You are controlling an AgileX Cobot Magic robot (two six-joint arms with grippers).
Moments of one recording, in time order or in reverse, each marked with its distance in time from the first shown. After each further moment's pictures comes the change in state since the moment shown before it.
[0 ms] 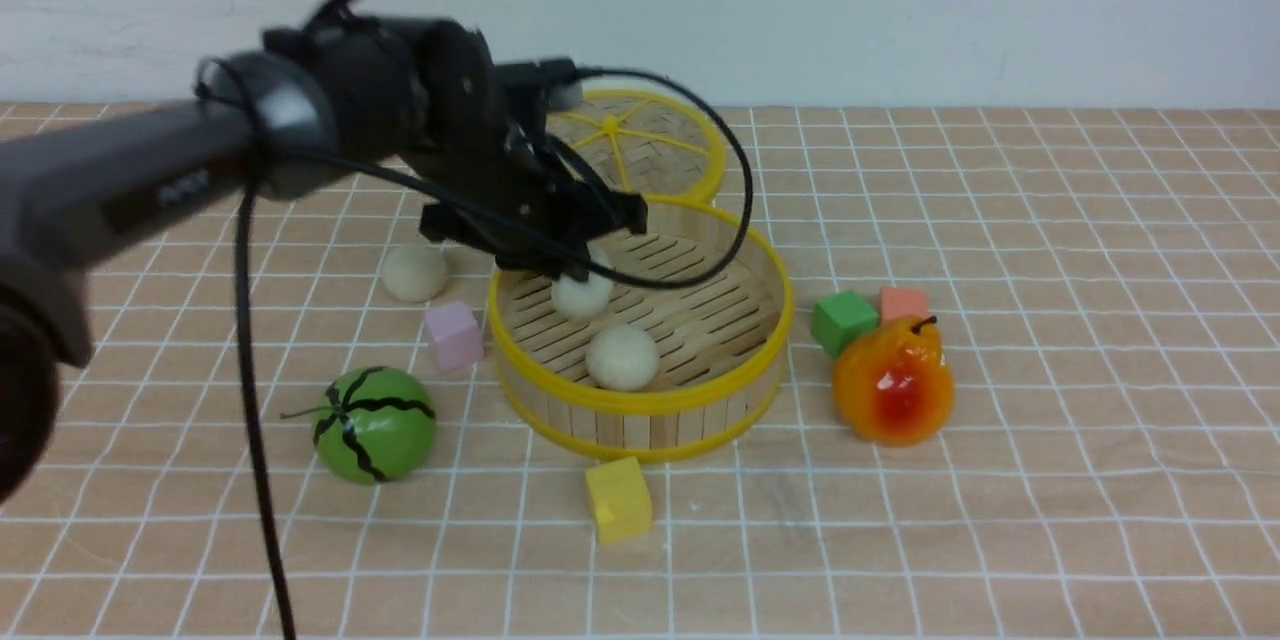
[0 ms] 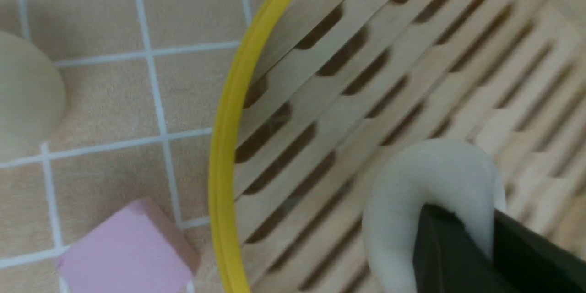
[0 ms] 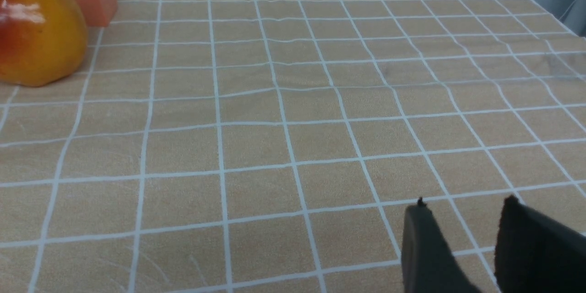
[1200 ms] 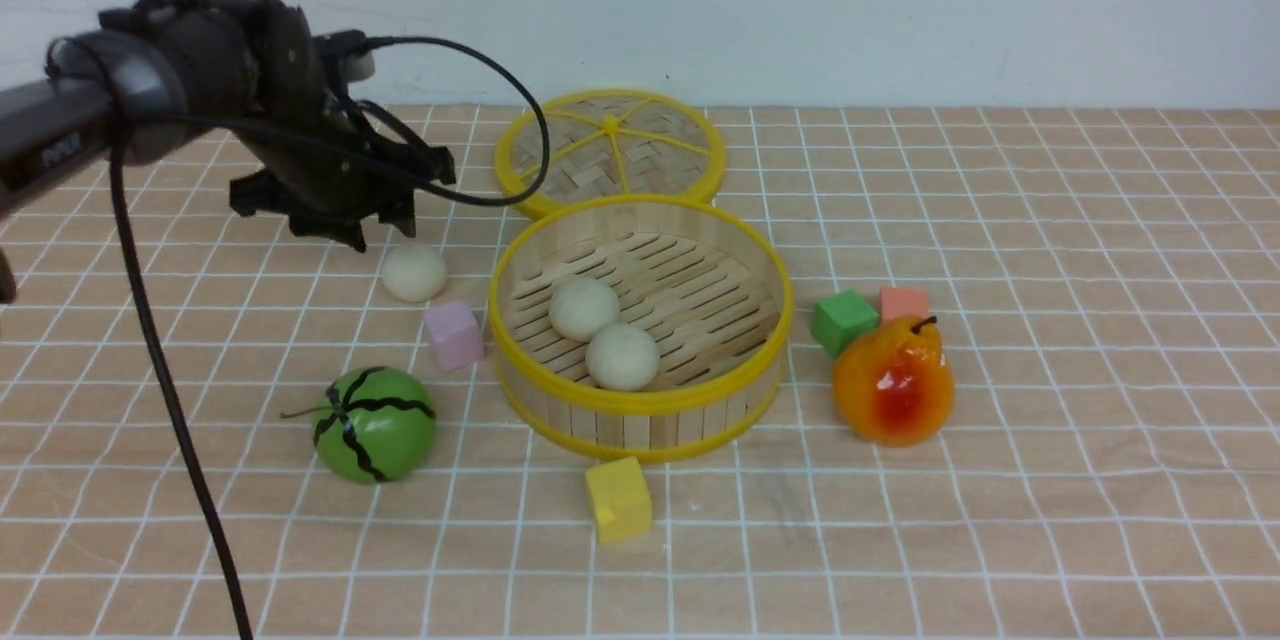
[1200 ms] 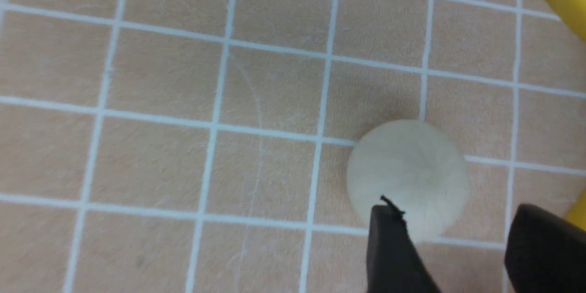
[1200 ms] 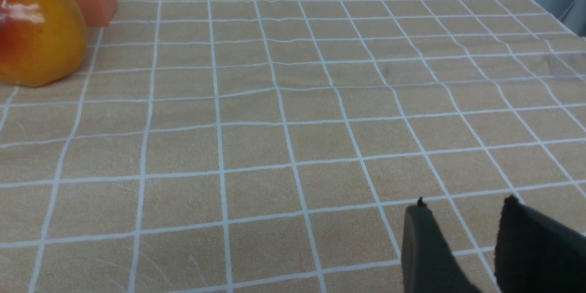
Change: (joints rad) right arm 0.000 0.000 0.000 0.000 0.000 0.000; left arm 0.245 0.067 -0.094 0.130 0.013 -0.101
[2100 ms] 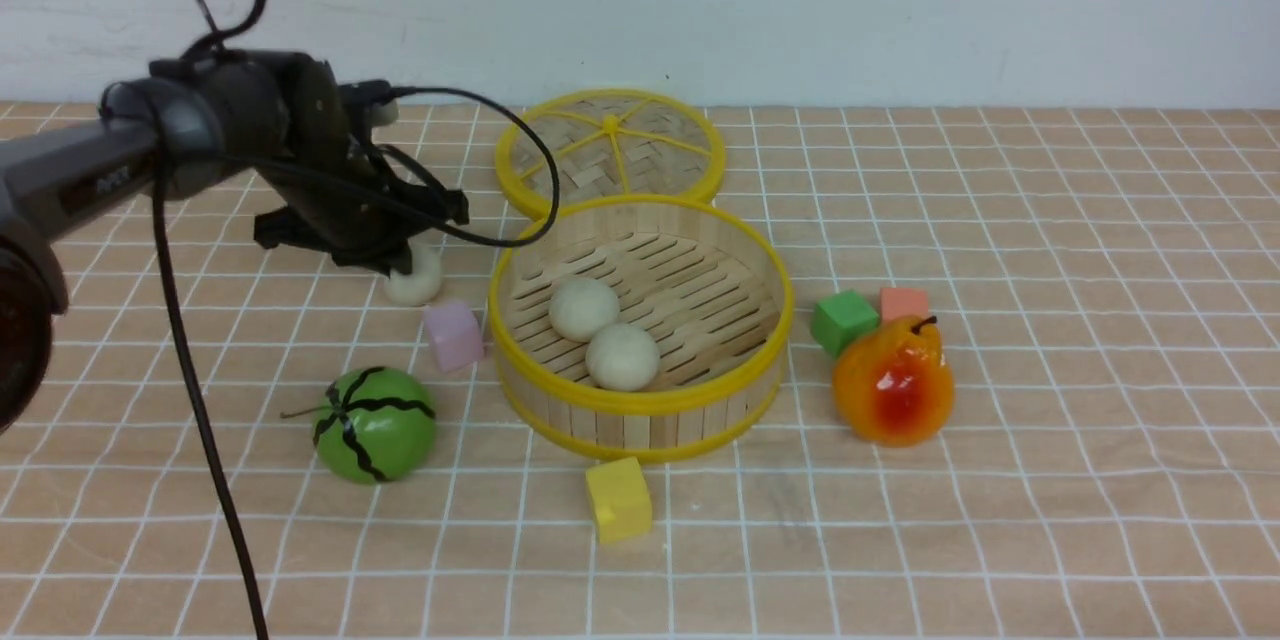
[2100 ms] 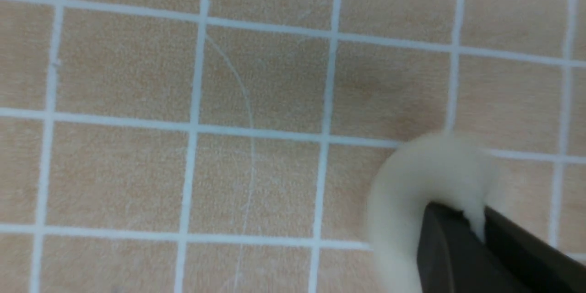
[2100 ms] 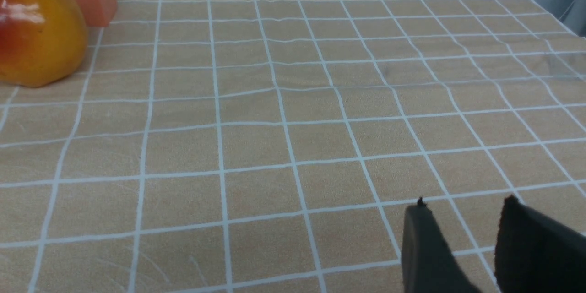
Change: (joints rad) right arm 0.000 0.000 0.000 0.000 0.000 0.000; left arm 0.000 0.026 -0.004 -0.018 0.011 0.054
